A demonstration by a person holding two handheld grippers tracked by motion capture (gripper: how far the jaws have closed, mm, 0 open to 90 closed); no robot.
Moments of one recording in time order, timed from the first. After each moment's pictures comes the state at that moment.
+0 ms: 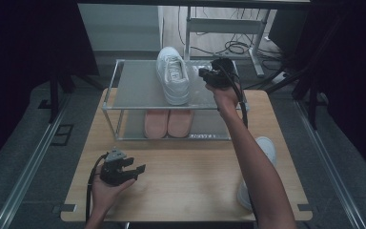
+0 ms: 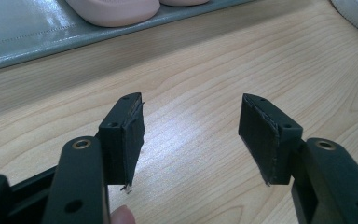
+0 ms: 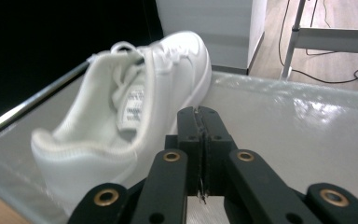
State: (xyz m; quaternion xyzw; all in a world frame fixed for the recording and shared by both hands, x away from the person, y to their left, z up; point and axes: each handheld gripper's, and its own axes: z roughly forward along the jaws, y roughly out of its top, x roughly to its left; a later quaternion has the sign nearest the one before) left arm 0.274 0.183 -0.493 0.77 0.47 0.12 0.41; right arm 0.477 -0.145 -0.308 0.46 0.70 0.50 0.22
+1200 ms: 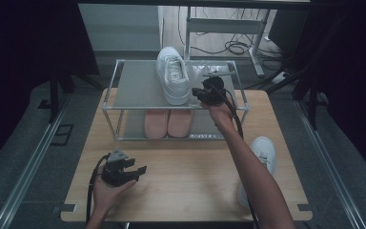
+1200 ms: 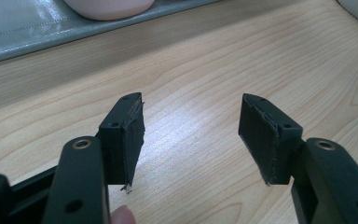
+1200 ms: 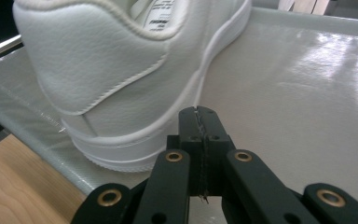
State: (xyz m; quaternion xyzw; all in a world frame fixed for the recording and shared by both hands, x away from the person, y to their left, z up) left arm 0.274 0.180 -0.496 0.78 0.47 0.11 0.40; right arm 0.467 -0.132 -0.358 0.43 0.76 0.46 0.19
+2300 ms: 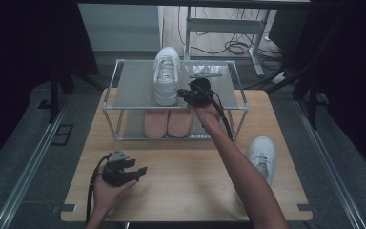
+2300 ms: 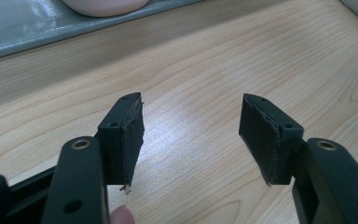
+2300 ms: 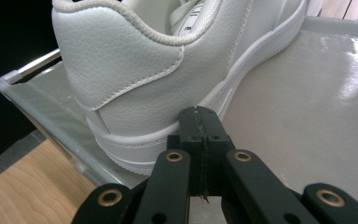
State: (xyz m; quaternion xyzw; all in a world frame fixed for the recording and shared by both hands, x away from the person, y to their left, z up) left arm 0.275 0.179 -0.497 0.78 0.46 0.11 0.40; right arm 0.460 -0.095 -0.360 0.40 0.76 0.49 0.16
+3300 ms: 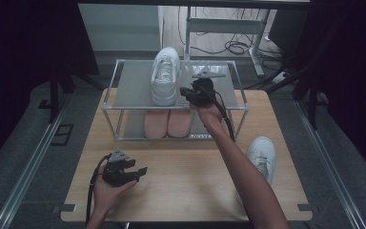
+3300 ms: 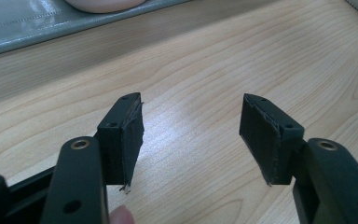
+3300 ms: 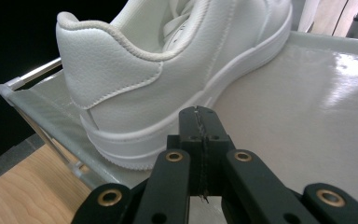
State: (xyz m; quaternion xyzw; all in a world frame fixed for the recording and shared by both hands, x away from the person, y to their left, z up) left arm 0.275 0.179 -0.499 0.79 0.46 0.11 0.39; right arm 0.454 -0.103 -0.354 0.40 0.75 0.50 0.18
